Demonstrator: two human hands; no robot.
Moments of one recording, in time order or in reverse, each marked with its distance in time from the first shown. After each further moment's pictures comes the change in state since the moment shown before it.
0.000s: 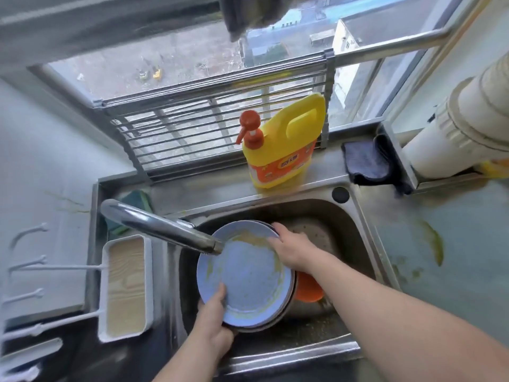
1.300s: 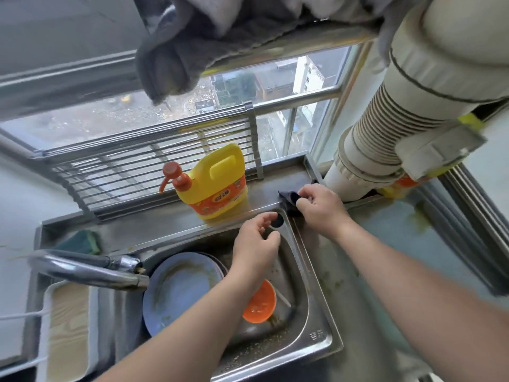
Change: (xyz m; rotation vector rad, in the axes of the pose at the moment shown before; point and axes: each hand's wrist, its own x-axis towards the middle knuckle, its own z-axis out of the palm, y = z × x) left_hand -0.152 0.007 0.235 0.950 -0.485 0.823; right_hand -0.096 0.062 -0.203 0.151 0.643 -0.186
